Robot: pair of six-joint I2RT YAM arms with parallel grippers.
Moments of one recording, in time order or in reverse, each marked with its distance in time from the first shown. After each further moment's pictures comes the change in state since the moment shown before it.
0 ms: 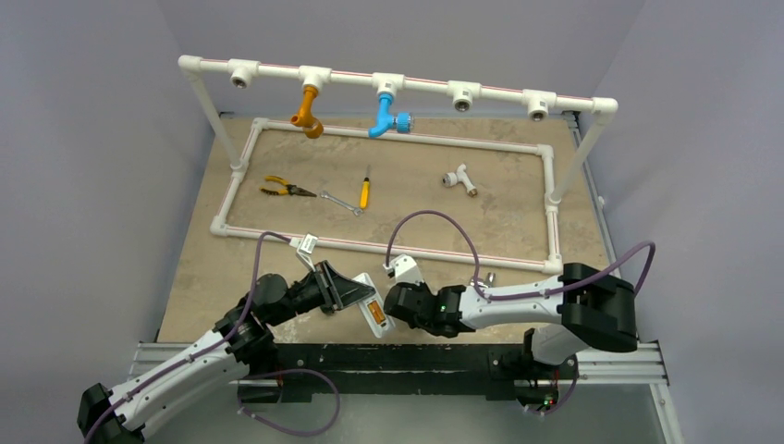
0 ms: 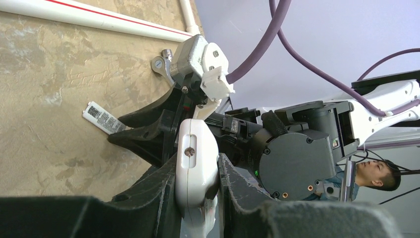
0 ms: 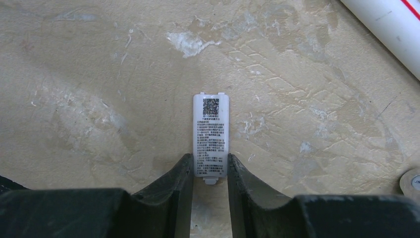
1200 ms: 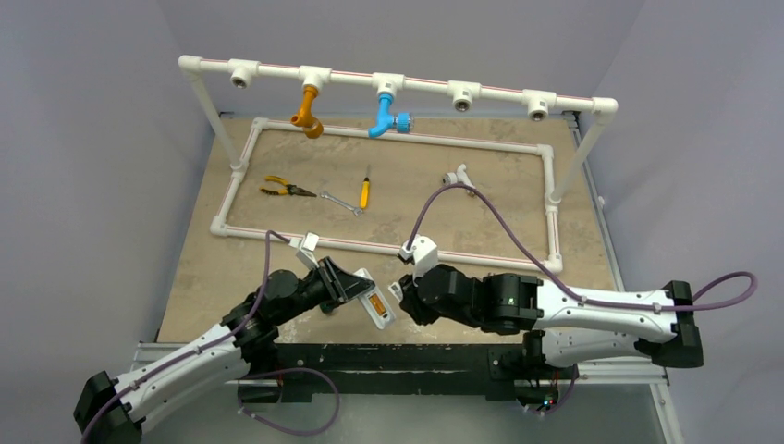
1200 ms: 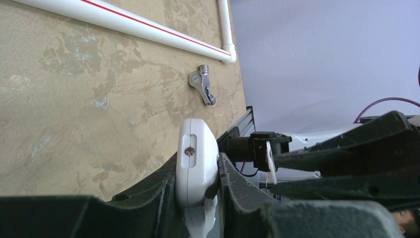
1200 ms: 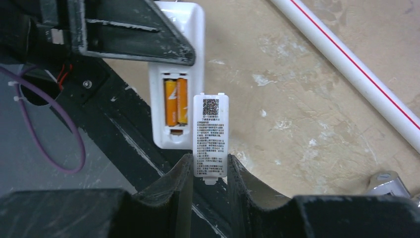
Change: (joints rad) left arm 0.000 0.105 -0.001 0.003 -0.117 -0.023; right arm 0.058 -0.440 0.211 -0.291 -0.107 -0.079
